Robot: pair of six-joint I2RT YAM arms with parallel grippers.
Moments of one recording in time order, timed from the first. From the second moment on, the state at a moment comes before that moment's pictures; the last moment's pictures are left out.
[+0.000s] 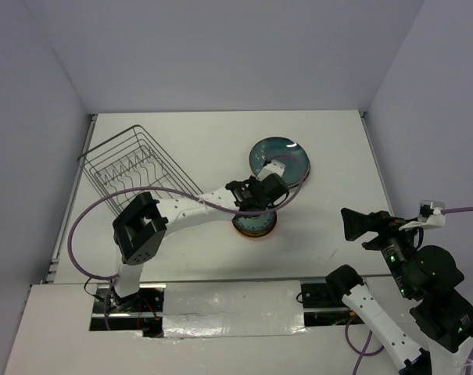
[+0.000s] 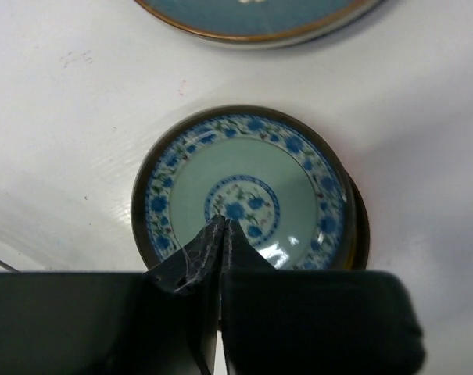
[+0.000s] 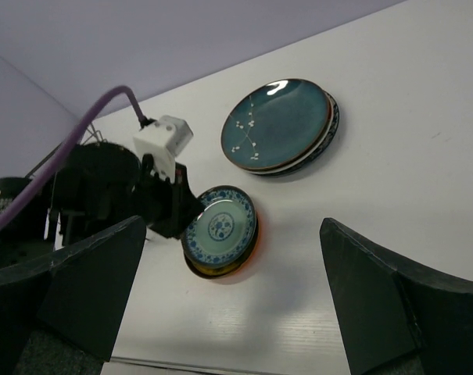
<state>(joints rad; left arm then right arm) -1.07 1.93 1.53 -0.54 -0.55 -0.43 0.50 0.21 1.08 -0.96 0.36 0.52</state>
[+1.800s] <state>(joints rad) -0.68 1.12 1.24 -0.64 -0.67 -0.63 0.50 0.37 0.96 -0.93 0.32 0.43</state>
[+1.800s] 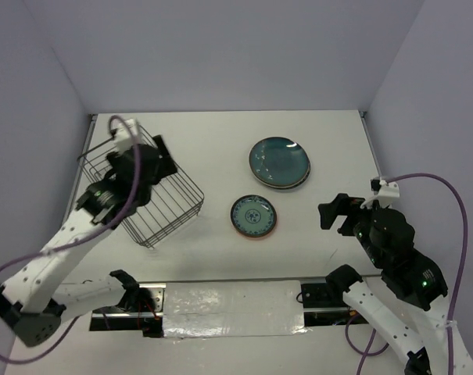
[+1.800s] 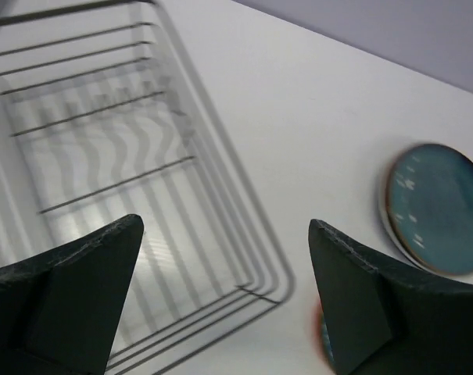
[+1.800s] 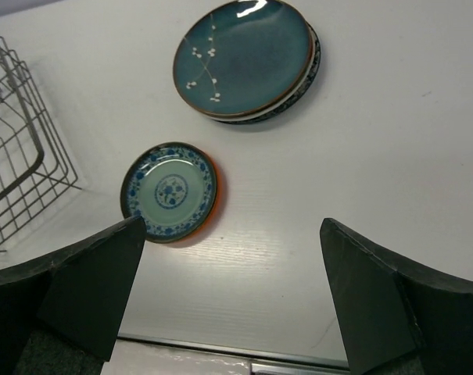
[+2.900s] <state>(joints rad) -0.56 0.55 0.91 -0.88 -0.75 -0.61 0.50 0.32 1.07 -0.97 0.51 0.36</state>
